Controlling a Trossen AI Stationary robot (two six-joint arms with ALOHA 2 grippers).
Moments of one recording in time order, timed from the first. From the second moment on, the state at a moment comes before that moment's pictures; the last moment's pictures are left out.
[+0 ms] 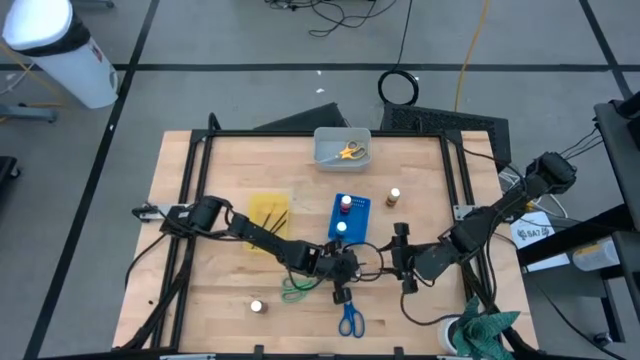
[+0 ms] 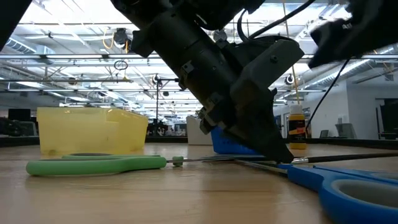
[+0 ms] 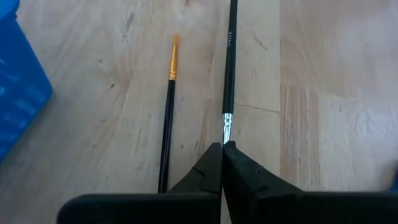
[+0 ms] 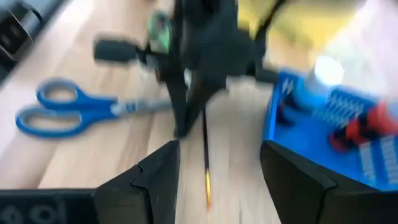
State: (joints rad) left arm -0.30 2.25 1.47 -0.08 -0.14 -0.45; right arm 0.61 1.19 0.65 -0.21 0.47 0.27
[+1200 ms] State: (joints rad) left arm -0.30 2.25 1.47 -0.10 -0.14 -0.47; right arm 0.64 1.54 0.65 -0.34 0.21 0.55
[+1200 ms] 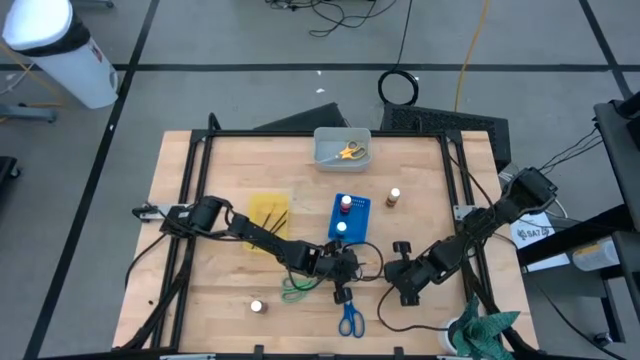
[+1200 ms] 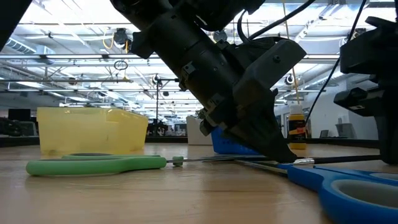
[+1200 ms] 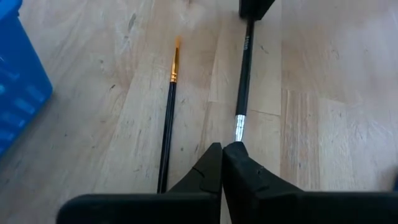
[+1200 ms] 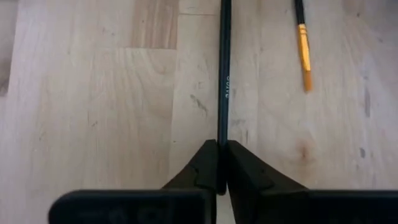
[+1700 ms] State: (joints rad) left arm -0.36 1.98 1.46 -0.14 -0.28 -0.27; right arm 0.67 1.46 0.65 -0.34 0.29 0.56
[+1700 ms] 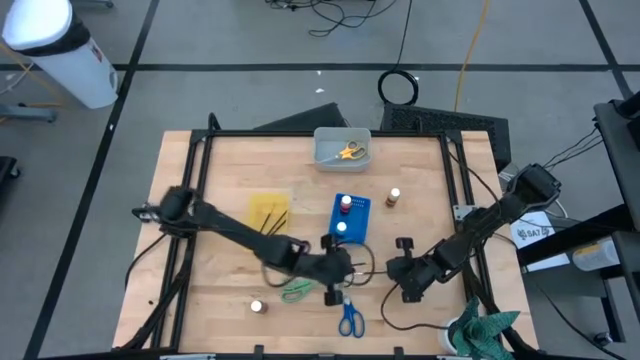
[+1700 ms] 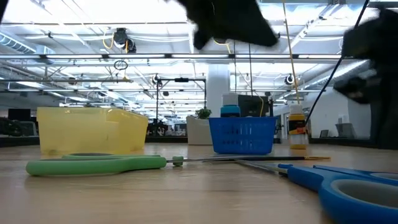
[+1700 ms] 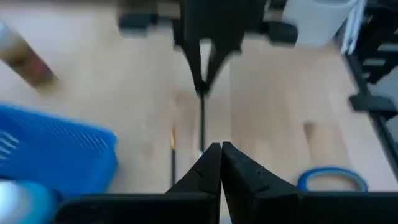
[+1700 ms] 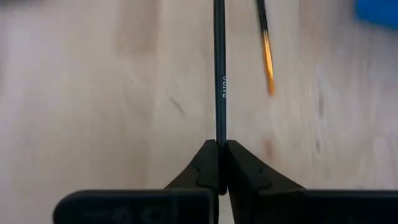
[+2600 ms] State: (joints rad) left arm -0.42 1.52 0.54 1.25 -0.23 -0.03; right arm 0.48 1.40 0.66 0.70 0.31 -0.18
